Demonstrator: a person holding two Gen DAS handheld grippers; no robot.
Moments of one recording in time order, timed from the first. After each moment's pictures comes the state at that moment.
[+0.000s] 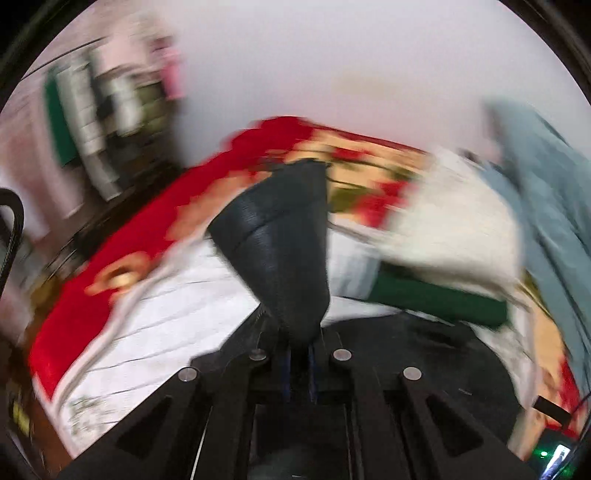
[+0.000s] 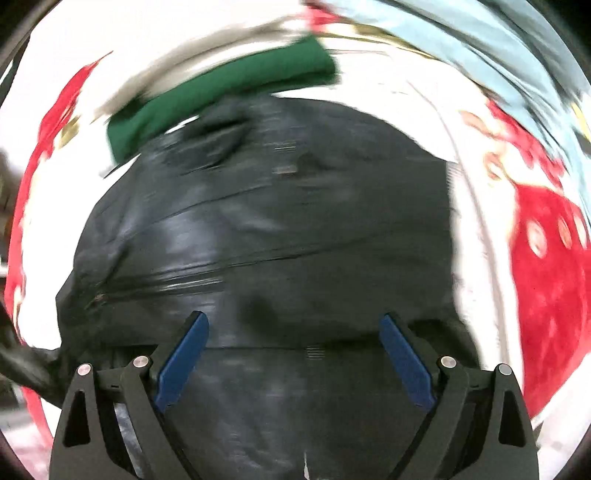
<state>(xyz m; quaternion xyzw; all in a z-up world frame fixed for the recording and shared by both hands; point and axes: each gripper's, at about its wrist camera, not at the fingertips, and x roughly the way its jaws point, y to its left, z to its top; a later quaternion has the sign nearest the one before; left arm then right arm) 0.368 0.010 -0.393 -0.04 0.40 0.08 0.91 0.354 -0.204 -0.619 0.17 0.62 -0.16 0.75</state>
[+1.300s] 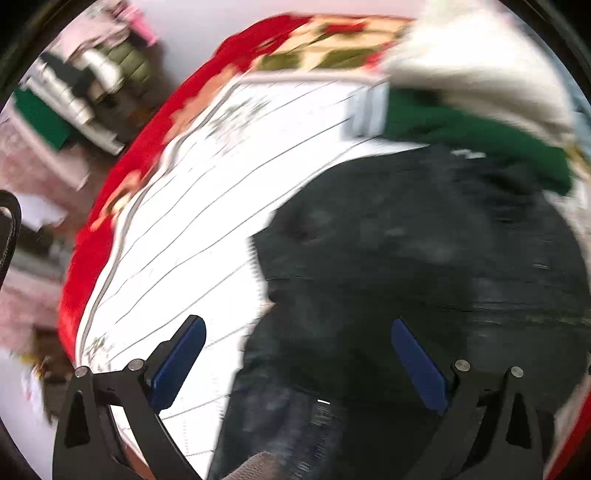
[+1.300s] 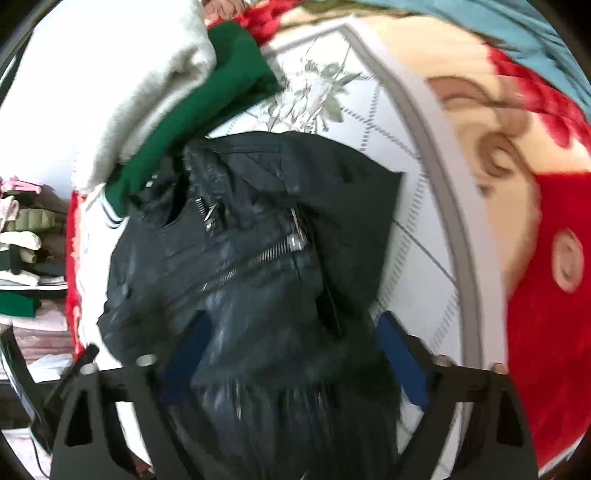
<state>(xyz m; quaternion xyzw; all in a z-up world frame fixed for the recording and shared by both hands) 0.353 -0.007 -0.520 0.04 0.58 0.17 0.80 0.375 -0.355 -0.662 0.29 0.62 -0.04 0.72</state>
